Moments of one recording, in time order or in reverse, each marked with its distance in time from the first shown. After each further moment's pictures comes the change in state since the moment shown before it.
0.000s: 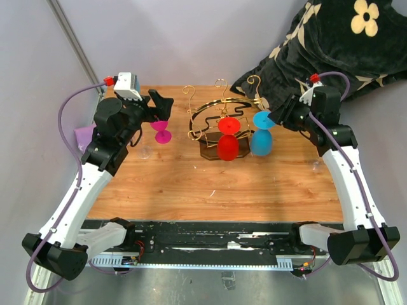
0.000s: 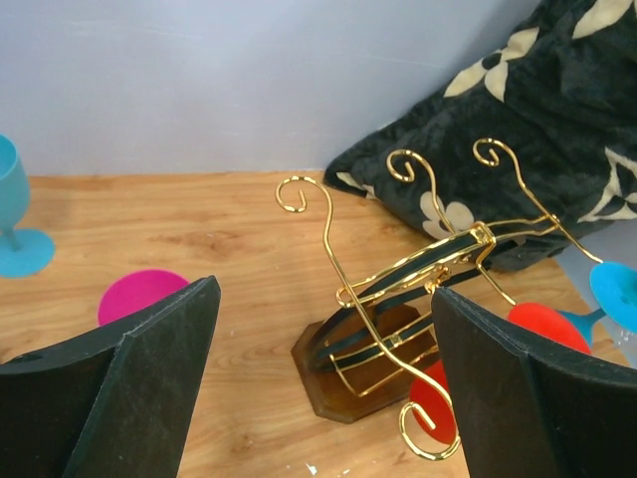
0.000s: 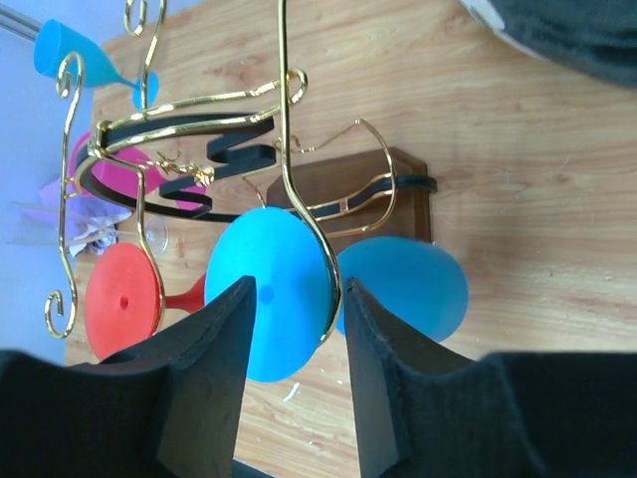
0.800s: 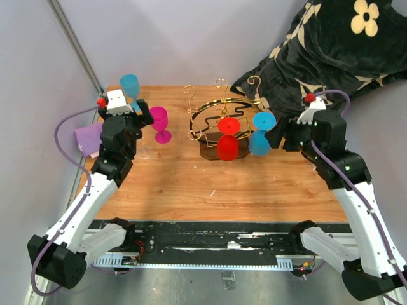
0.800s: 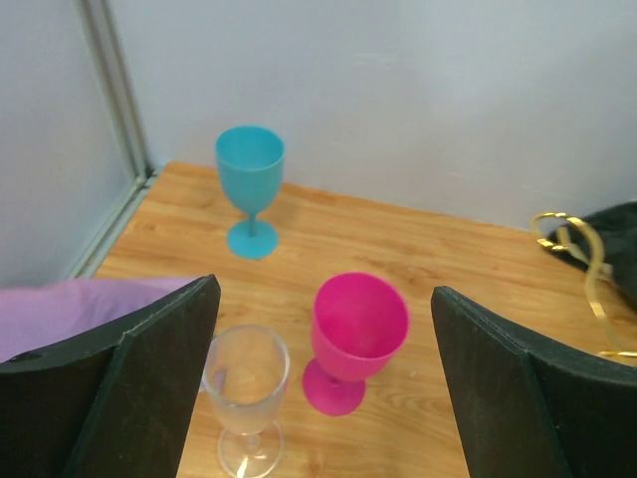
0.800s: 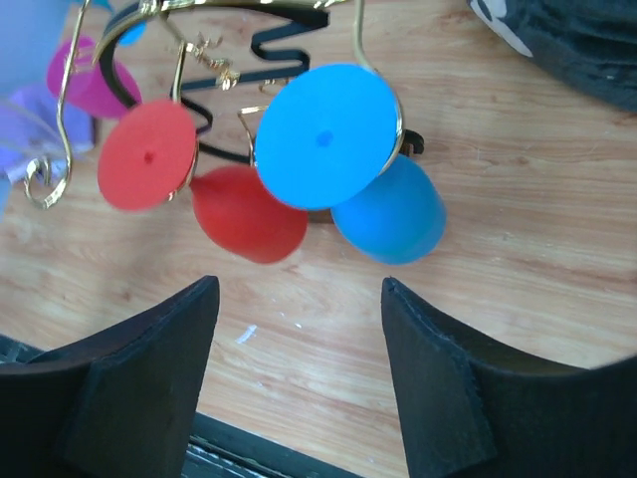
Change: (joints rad) left arm 0.033 -0.076 -0.350 0.331 -0.499 0.185; right arm 0.236 -0.282 -0.055 -0.167 0.245 -0.182
